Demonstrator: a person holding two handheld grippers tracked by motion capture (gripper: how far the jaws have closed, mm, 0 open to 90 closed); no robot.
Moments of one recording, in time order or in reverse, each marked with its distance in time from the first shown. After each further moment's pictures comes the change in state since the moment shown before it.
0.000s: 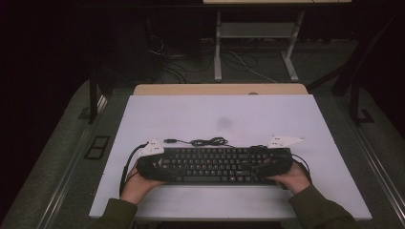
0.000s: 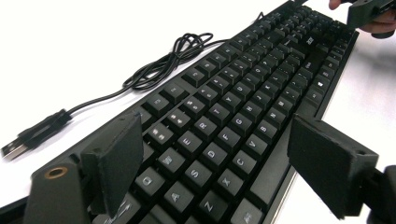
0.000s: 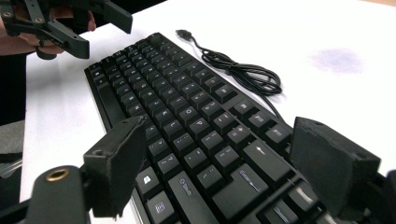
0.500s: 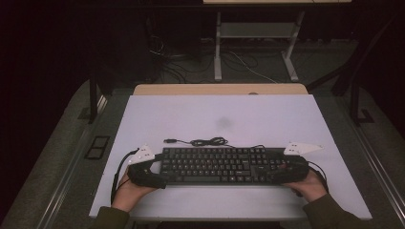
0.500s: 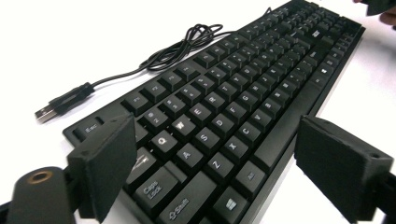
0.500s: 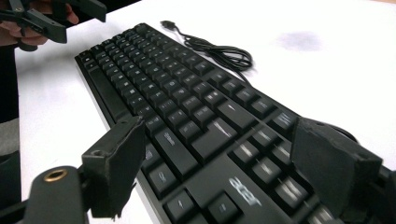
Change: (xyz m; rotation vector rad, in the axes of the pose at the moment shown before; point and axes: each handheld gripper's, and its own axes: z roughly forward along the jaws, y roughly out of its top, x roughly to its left) left arm -0.001 -0.018 -0.018 -0.012 0.040 -0.018; right arm -0.006 -0.024 -0.037 -0.010 -0.061 0.013
